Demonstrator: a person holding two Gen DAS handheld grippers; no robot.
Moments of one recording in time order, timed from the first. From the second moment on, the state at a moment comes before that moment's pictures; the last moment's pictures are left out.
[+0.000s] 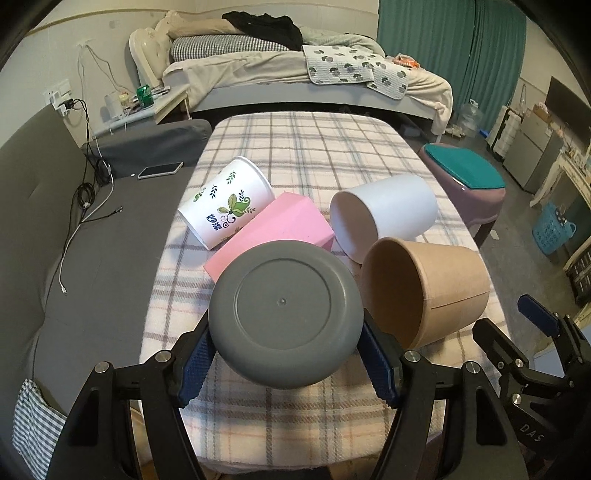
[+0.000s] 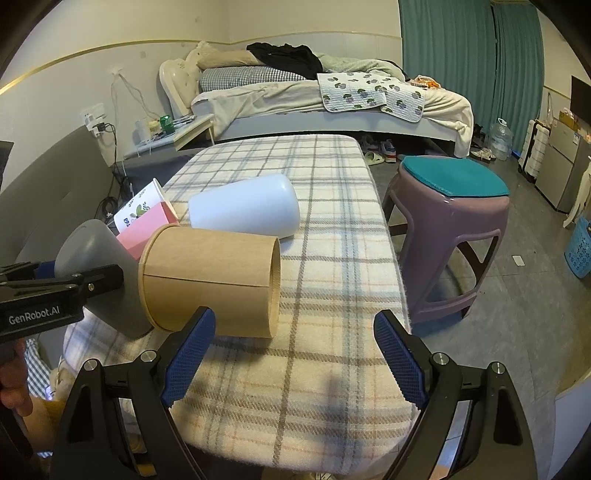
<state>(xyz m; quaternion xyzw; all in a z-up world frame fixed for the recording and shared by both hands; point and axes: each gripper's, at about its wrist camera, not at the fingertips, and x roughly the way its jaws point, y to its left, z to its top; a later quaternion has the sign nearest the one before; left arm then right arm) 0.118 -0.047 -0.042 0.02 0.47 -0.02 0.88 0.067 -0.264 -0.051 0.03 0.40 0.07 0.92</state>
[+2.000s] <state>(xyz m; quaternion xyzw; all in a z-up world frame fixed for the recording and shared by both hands) -0.027 0.003 0.003 0.01 0.26 0.04 0.96 -0.023 -0.208 0.002 0.01 0.26 0.11 0.96</state>
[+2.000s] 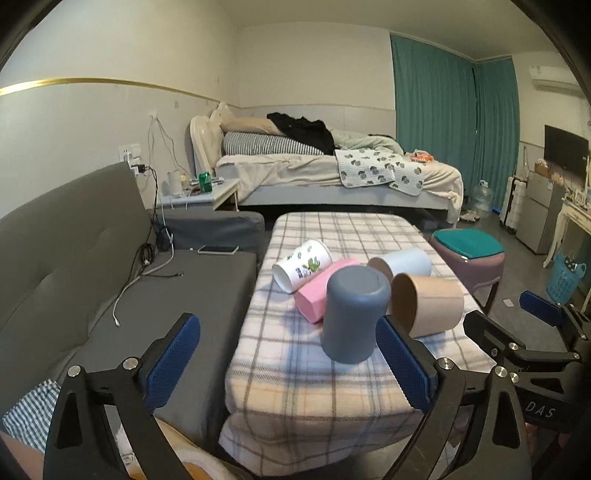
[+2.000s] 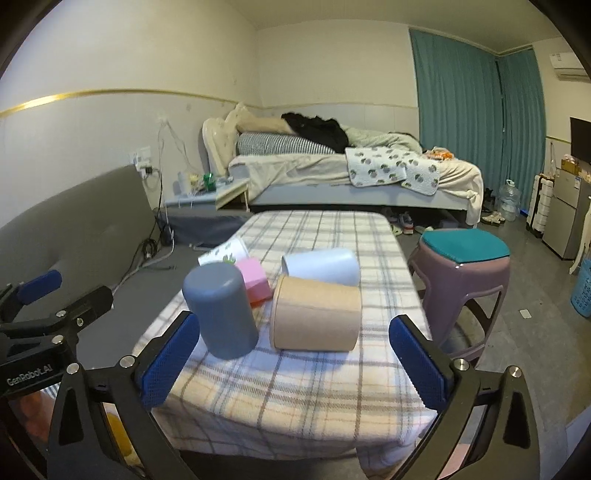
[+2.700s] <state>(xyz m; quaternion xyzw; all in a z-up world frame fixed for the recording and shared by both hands) -0.021 0.009 -0.002 0.00 0.27 0.04 0.96 -0.021 -0.210 -0.004 0.01 0.27 0.11 0.96</state>
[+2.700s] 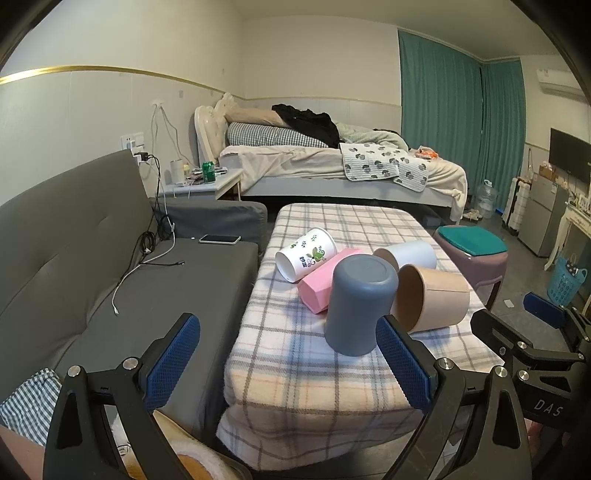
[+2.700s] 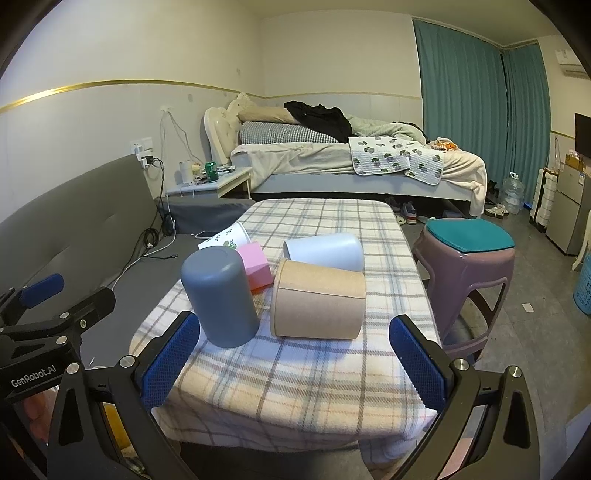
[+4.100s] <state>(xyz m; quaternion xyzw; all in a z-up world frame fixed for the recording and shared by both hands) -0.022 0.009 -0.007 0.00 0.28 0.04 0.96 -0.020 -0.210 -0.008 0.01 0.28 0.11 0.95</state>
